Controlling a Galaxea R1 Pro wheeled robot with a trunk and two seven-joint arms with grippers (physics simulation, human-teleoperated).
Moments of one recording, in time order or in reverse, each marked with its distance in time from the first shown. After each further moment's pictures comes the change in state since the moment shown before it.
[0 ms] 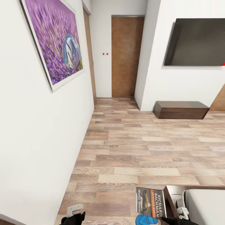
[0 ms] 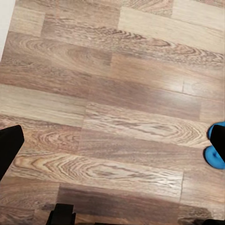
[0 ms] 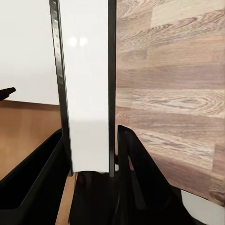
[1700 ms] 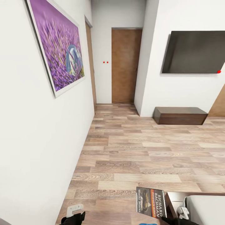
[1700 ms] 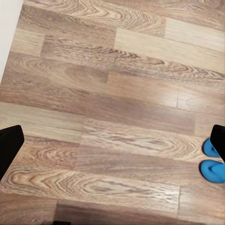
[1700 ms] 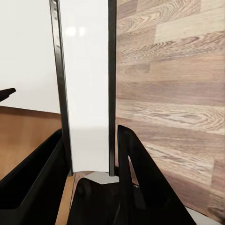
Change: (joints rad) left arm 0.000 0.000 0.000 0.000 -0.002 0.000 0.000; right arm 0.000 -0.001 0.000 0.000 -0.003 0.000 0.000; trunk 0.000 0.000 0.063
